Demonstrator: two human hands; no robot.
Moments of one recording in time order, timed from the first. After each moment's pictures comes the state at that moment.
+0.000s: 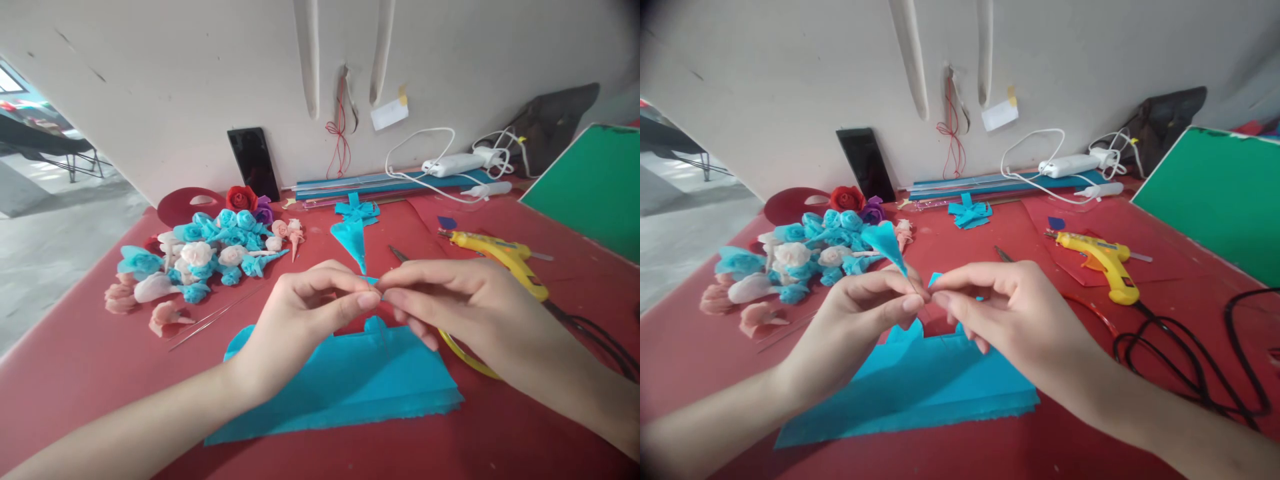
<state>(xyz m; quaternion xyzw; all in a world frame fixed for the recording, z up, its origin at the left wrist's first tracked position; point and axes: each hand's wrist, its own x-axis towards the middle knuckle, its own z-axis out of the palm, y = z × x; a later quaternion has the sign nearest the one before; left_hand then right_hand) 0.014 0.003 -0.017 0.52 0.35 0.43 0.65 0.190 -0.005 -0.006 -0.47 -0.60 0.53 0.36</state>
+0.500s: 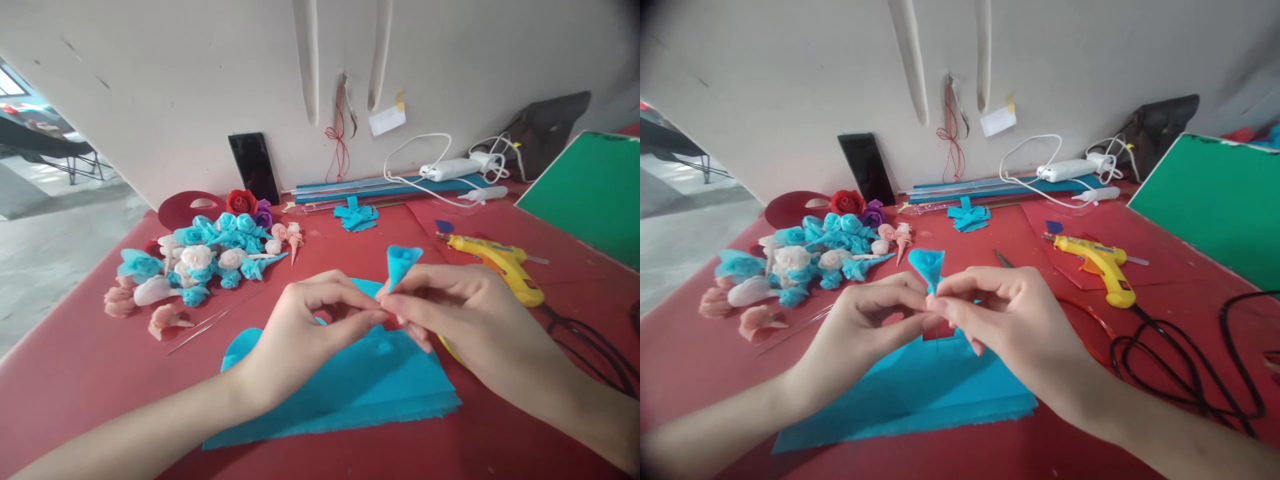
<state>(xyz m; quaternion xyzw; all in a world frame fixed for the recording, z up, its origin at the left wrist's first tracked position) 0.017 0.001 -0.014 0.66 0.43 0.36 0.49 0.188 -0.007 -0.009 -0.45 -0.55 0.56 0.42</state>
